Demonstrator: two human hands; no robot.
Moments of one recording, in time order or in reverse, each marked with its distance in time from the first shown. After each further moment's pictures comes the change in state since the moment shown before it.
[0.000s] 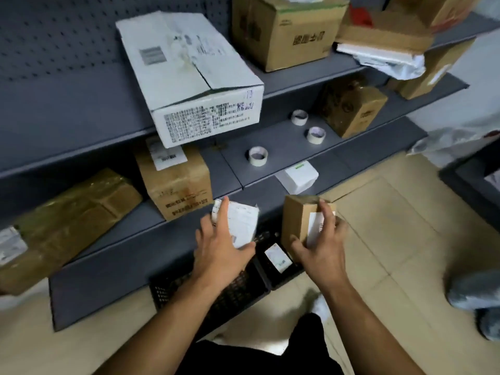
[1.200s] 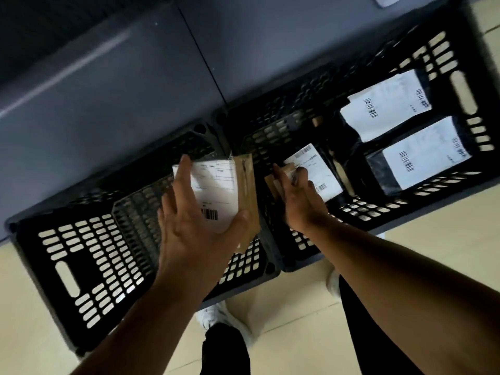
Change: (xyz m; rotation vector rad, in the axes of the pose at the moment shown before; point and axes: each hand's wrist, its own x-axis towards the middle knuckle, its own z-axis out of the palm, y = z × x) left_hand 0.162 -0.272 0.456 0.024 -0.070 -0.406; right_hand 0.133 0.532 0.488 -0.464 -0.896 -0.041
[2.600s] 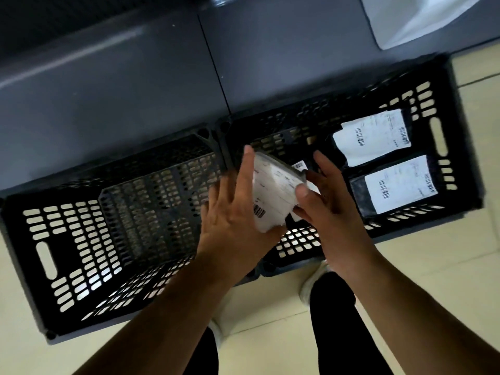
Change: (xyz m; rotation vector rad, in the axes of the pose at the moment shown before) left_hand 0.005 0.039 0.034 0.106 -0.135 0.191; right_hand -0.100 -0.036 -0.131 1.229 0.086 -0.030
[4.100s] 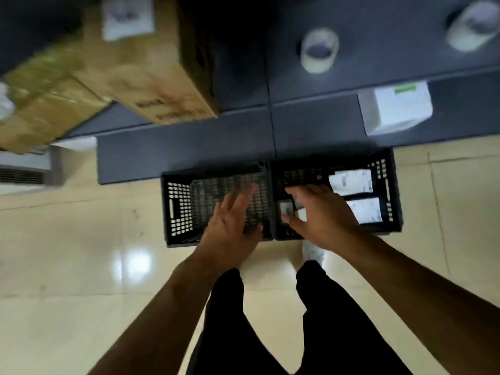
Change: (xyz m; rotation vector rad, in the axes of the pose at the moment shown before) left_hand -0.222 0.179 -0.261 -0.091 0.039 -0.121; right_hand -0.188 -0.311 0.026 -1.338 -0.375 -0.361
